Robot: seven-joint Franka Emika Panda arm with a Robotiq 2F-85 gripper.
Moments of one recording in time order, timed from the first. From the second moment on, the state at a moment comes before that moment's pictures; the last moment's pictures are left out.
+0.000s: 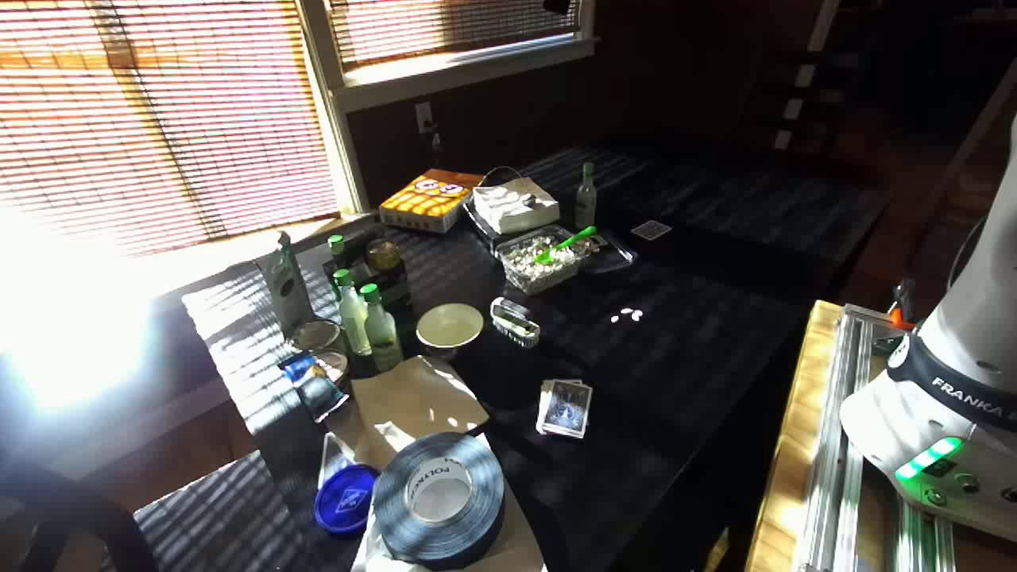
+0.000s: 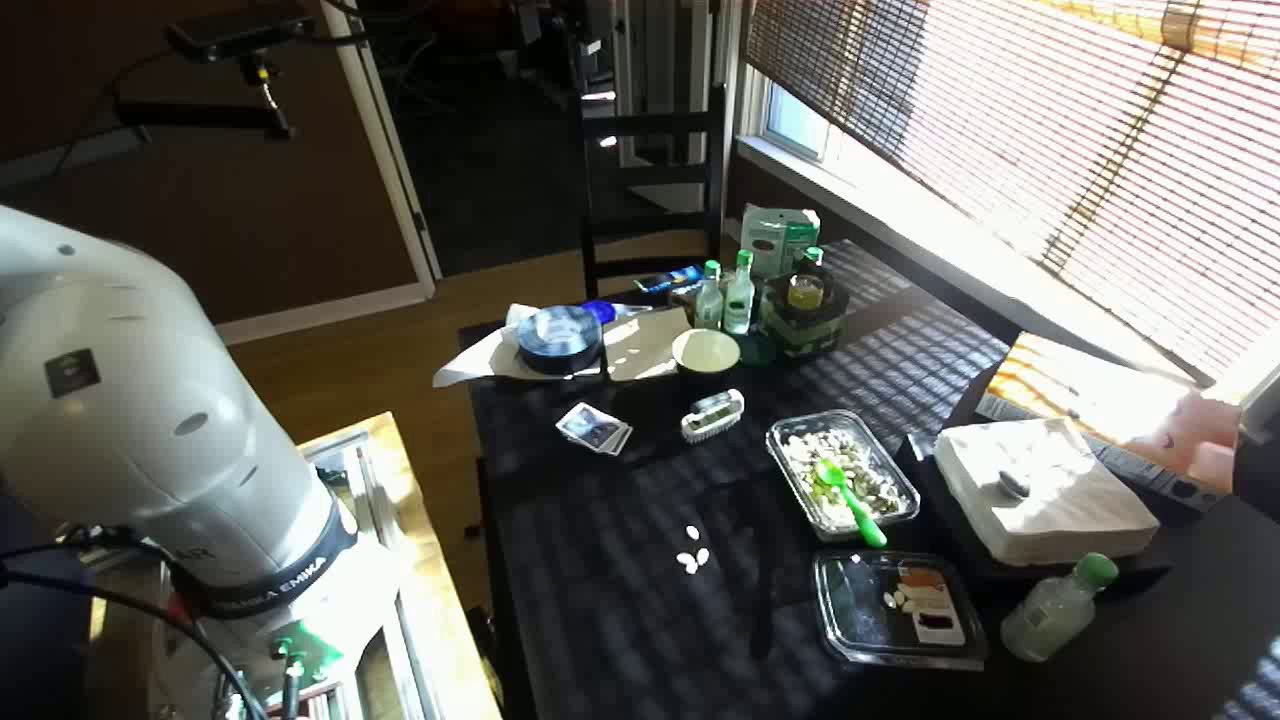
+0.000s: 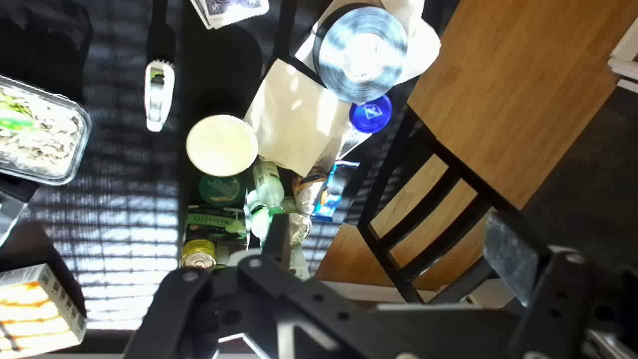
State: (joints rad) arm 0.21 -0.58 0.06 -2.30 0.27 1.98 0.00
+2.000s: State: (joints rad) arm -0.10 -0.27 -0.32 -2.71 0.49 2.37 -0.08
